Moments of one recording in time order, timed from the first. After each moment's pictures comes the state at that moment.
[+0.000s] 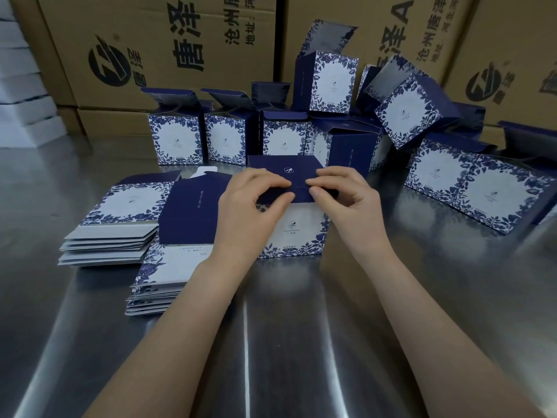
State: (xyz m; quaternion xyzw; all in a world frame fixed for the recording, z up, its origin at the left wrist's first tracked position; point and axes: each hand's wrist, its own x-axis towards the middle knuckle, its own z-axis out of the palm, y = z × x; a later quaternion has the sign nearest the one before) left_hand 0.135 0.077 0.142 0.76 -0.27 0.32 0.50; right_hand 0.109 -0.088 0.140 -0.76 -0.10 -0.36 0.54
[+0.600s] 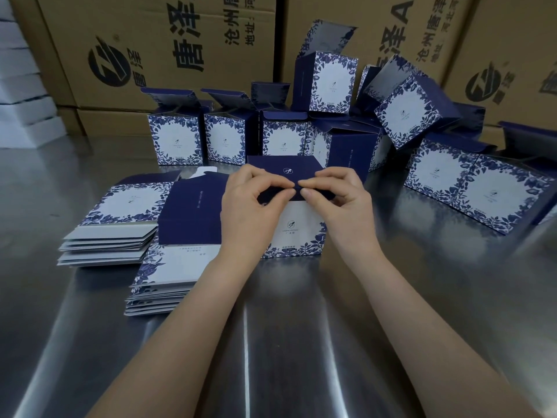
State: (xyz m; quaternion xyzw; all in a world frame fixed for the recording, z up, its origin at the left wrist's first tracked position) left_hand 0.132 0.068 0.147 0.75 -0.22 0.27 0.56; right_hand 0.108 -0.073 0.143 -0.76 -0.07 -0.36 0.54
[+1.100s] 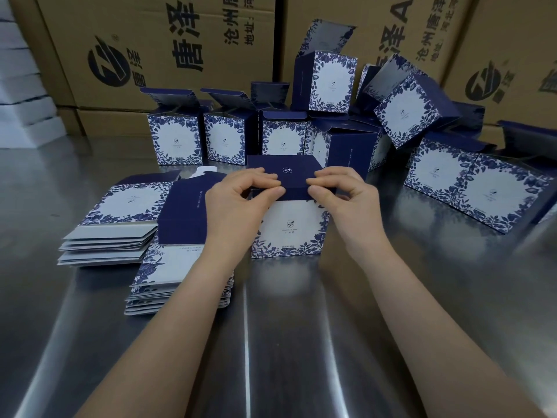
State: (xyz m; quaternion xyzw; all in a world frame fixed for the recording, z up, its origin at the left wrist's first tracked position) left_hand 0.137 0.084 0.150 0.72 -0.20 0.23 0.63; right_hand 0.111 -0.084 0.145 -0.74 -0.08 -0.34 0.58
